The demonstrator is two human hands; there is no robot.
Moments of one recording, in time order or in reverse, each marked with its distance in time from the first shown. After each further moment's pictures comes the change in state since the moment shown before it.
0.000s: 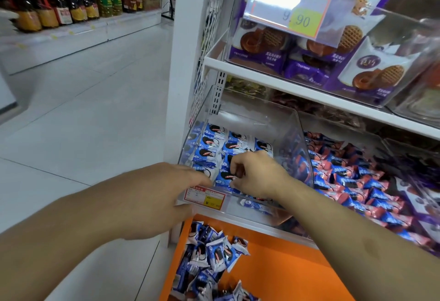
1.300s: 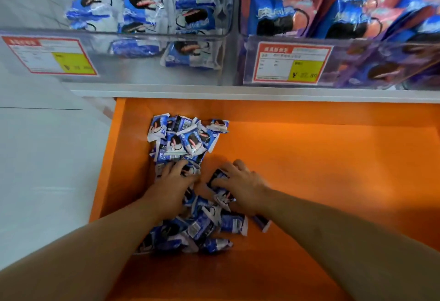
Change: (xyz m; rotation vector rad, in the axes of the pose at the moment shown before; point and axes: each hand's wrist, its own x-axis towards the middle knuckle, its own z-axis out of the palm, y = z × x) left_hand 0.031 0.048 0.297 0.267 -0.437 -0.182; right_hand -0.178 0.085 0.316 0.062 -0.427 -0.137
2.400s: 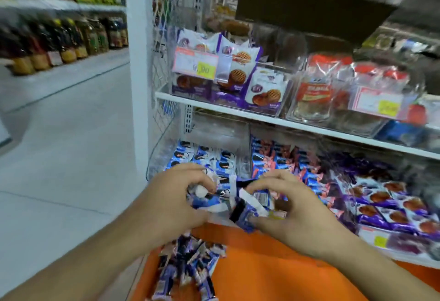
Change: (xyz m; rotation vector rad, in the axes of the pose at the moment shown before) left_hand -0.254 0.057 -0.266 -0.462 0.856 0.270; right_hand -0.204 -0.096 -0.327 0.481 0.666 -0.041
